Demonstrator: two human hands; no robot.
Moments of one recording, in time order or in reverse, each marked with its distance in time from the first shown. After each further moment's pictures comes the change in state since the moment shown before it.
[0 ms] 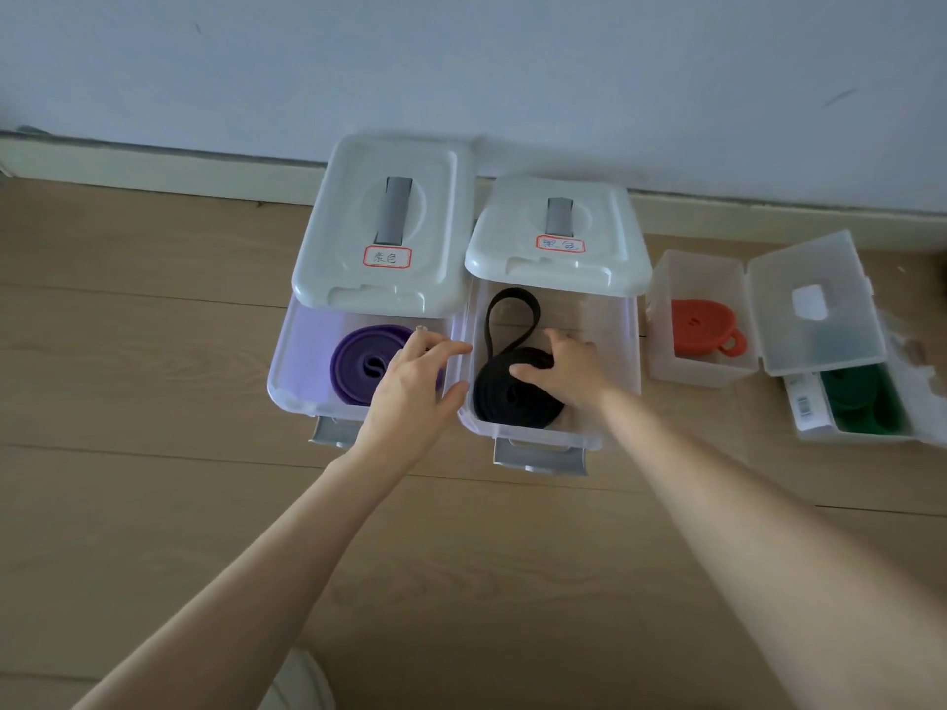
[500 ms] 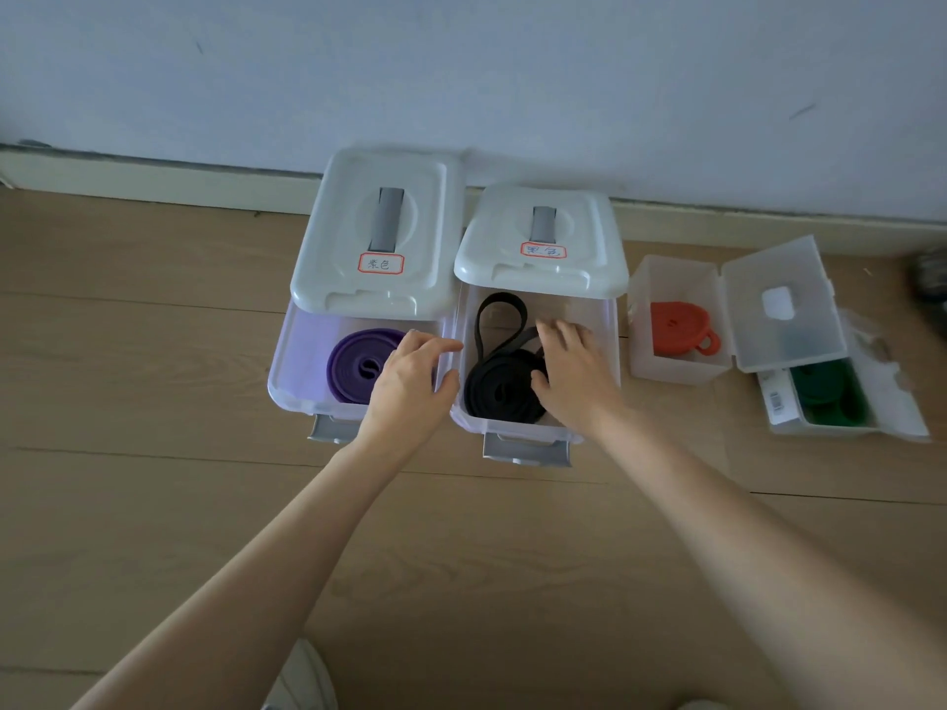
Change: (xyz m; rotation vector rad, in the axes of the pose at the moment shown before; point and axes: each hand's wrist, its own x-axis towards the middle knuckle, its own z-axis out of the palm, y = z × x) left_hand 0.000 0.013 -0.001 -0.031 0.044 -0.058; right_hand -0.049 -0.005 -0.016 -0.270 0.248 -0.217
